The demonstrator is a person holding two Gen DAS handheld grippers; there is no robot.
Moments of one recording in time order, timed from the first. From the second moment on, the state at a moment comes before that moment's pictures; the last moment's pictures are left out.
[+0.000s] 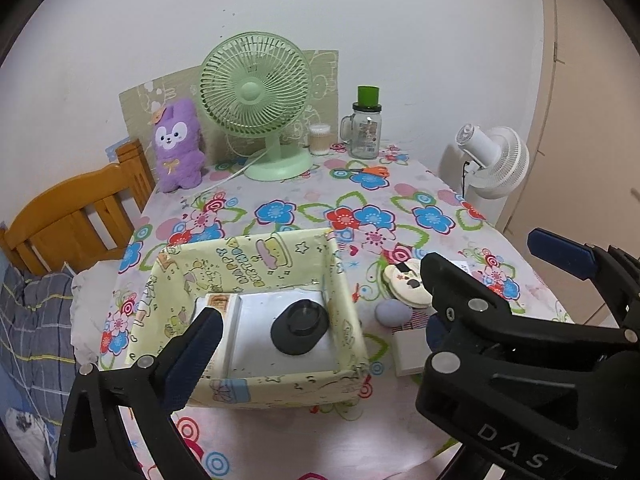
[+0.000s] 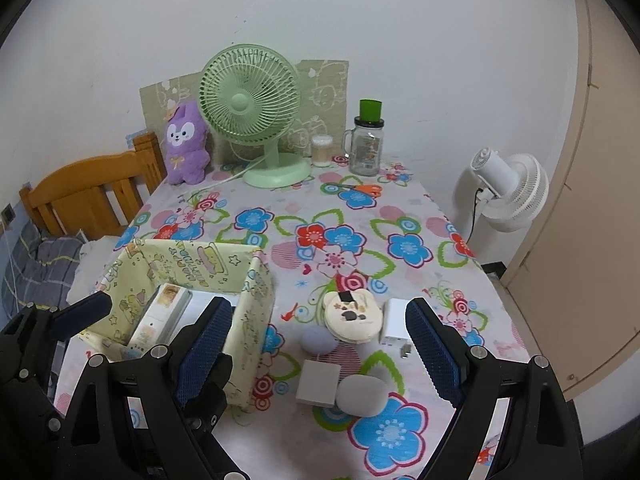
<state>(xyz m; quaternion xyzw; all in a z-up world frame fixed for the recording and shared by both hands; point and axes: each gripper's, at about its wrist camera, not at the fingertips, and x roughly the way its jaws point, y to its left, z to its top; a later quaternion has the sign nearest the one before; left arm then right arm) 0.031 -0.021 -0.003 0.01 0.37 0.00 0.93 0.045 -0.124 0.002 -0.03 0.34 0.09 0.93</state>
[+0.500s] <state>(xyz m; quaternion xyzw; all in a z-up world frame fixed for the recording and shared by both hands) 0.033 -0.062 -0.004 0.02 0.36 -0.01 0.93 0.043 -0.167 -0.002 -0.01 0.34 0.07 0.94</state>
